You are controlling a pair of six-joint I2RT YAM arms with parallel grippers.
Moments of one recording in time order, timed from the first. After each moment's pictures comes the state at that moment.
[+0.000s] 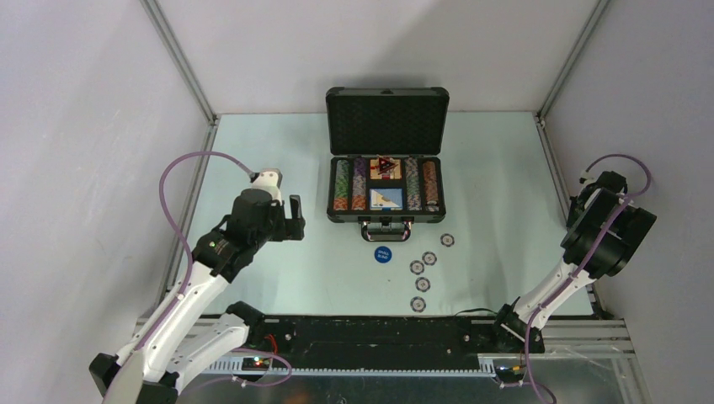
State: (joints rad) left arm -0.48 0.80 0.81 -0.67 -0.21 -0.31; right arm -0.69 1.92 1.15 -0.32 0.07 -0.37
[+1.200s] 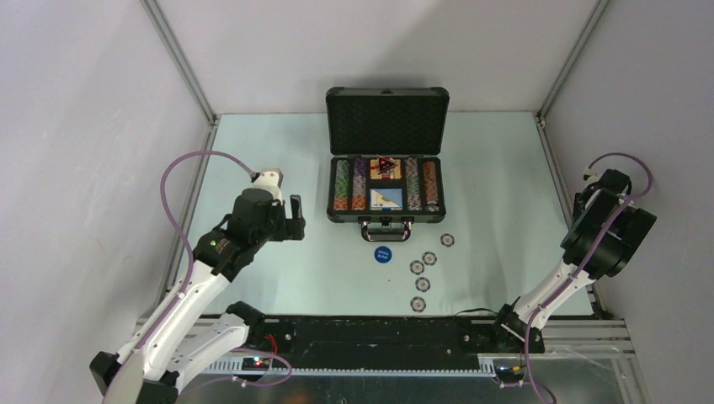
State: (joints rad) left arm -0.48 0.81 0.81 -0.67 -0.21 -0.31; right arm -0.69 1.90 1.15 -0.23 0.13 -0.45
